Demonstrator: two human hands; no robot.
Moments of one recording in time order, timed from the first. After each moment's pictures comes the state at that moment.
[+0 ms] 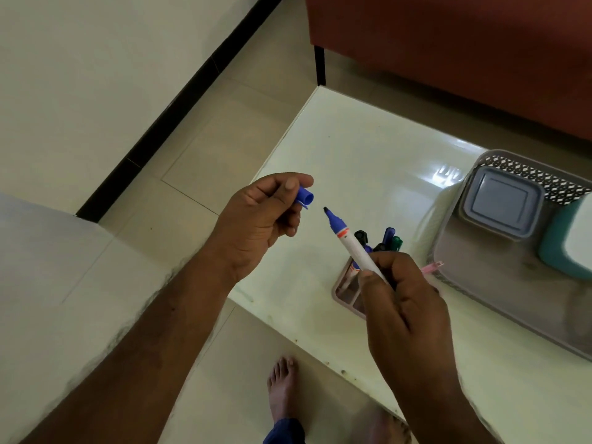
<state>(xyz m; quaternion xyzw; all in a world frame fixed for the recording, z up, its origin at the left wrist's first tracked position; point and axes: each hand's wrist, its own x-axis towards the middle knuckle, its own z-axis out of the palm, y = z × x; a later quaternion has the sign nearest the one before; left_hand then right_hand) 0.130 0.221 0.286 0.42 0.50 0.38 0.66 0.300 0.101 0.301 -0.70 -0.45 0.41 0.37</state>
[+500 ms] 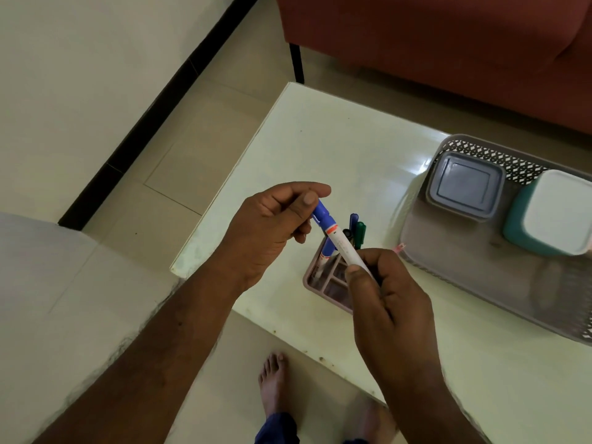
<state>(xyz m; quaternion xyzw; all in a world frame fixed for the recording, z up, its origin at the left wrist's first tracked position) 0.185 0.193 0.290 0.52 0.50 0.32 0.61 0.326 0.082 0.297 -0.72 -0.43 0.41 0.37</state>
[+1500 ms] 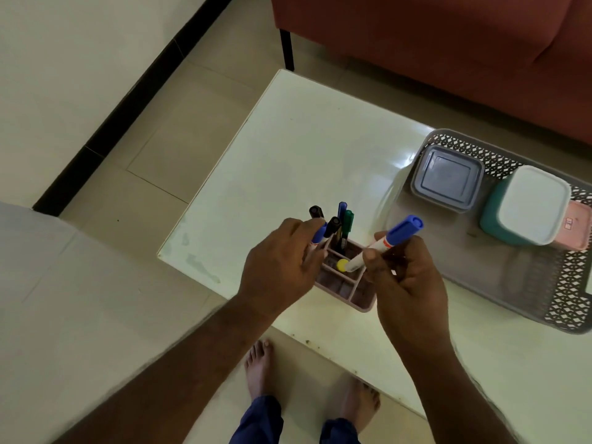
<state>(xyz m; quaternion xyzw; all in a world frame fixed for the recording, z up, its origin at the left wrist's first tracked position) 0.195 0.140 0.217 0.80 0.53 0.19 0.19 0.361 0.078 0.281 -0.73 -0.39 0.39 0.40</state>
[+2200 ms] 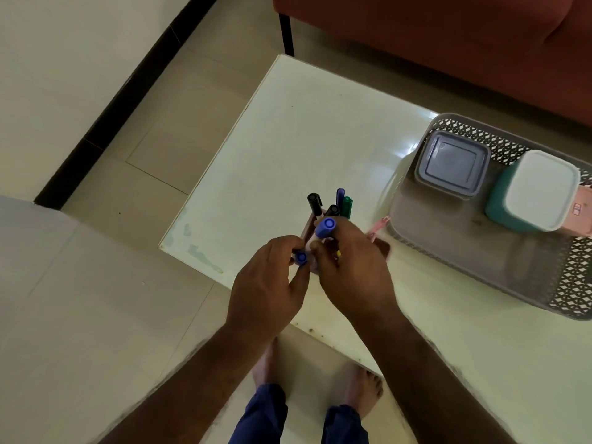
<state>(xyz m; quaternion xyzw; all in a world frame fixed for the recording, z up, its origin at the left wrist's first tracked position) 0.179 0.096 0.223 0.75 0.59 0.19 0.24 0.320 0.104 0.252 -0.71 -0.53 0.39 0.24</state>
